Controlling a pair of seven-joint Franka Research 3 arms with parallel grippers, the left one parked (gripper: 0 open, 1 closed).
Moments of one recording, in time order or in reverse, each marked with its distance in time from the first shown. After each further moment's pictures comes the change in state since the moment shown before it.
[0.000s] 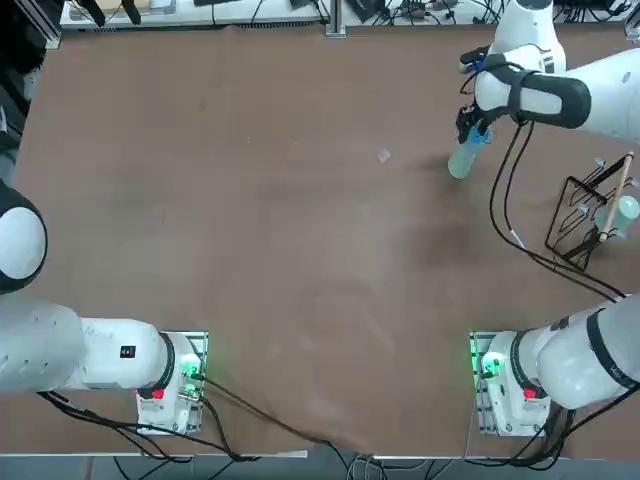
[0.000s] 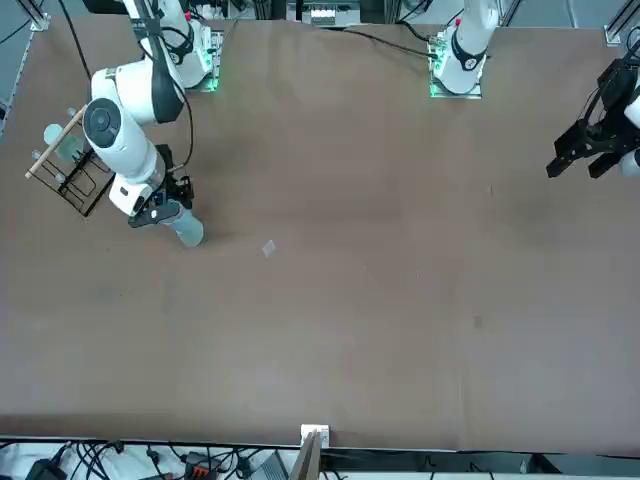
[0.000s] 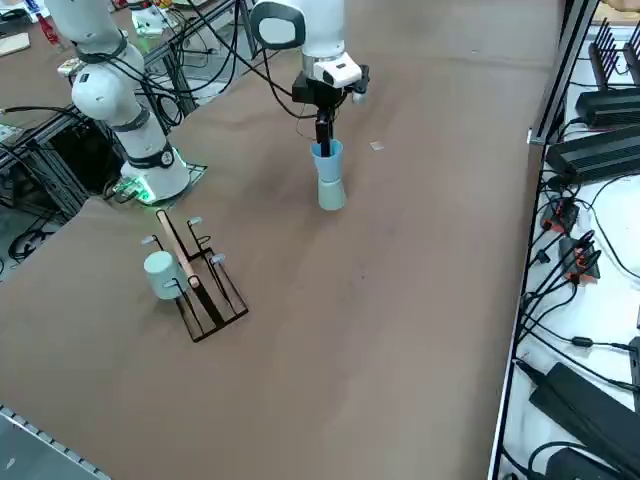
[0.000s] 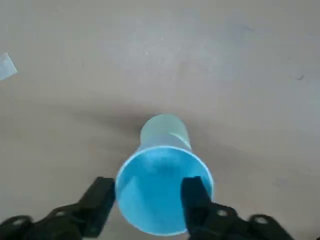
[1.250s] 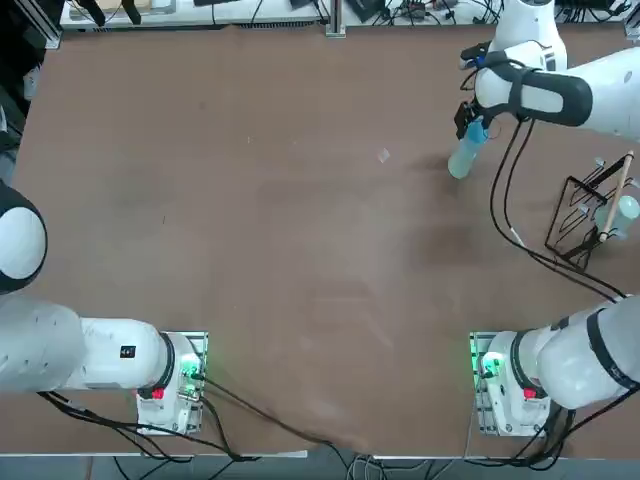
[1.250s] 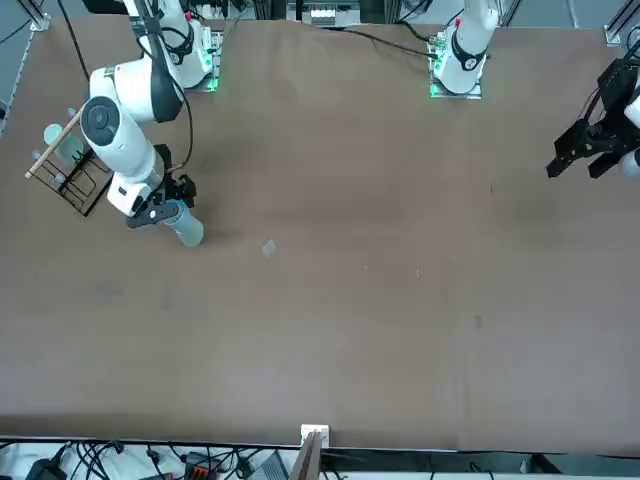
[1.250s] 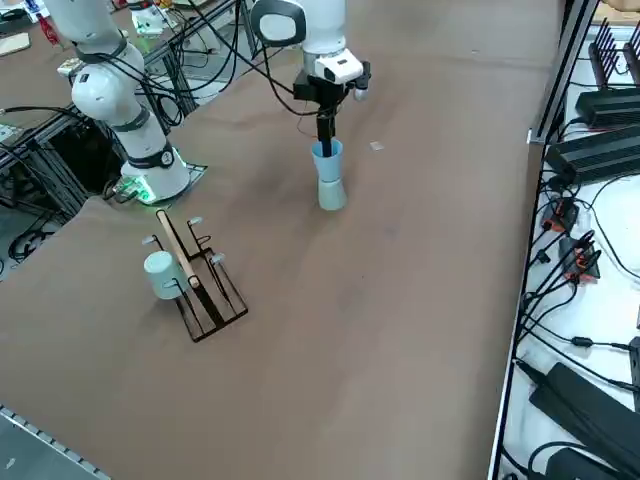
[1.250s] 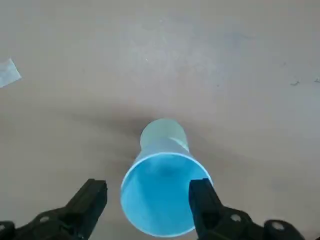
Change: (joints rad) arm 0.000 -0.003 0.000 0.013 -0.001 -0.002 0.000
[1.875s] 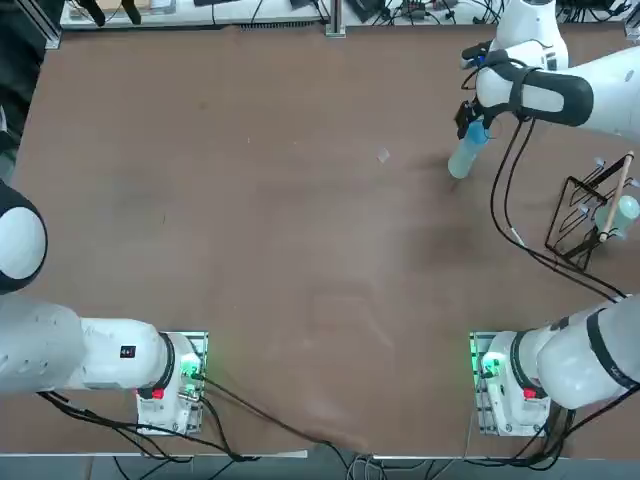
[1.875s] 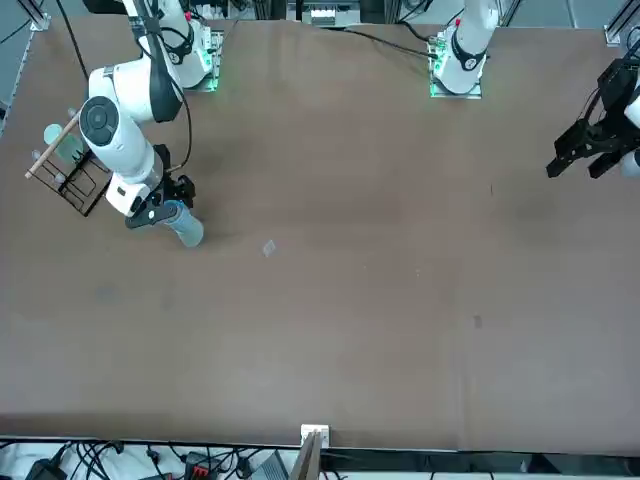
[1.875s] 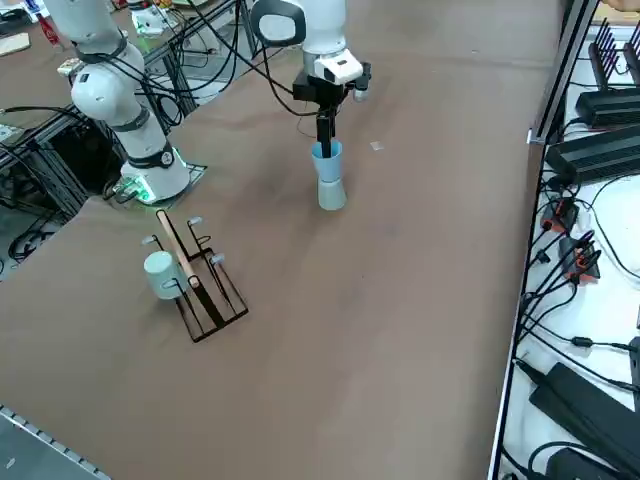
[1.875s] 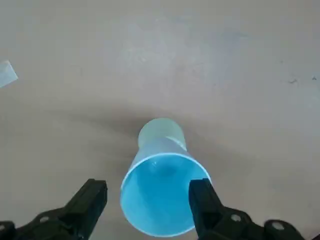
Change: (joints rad) arm -0.003 0.000 -0.004 0.000 -0.001 -0.002 0.005
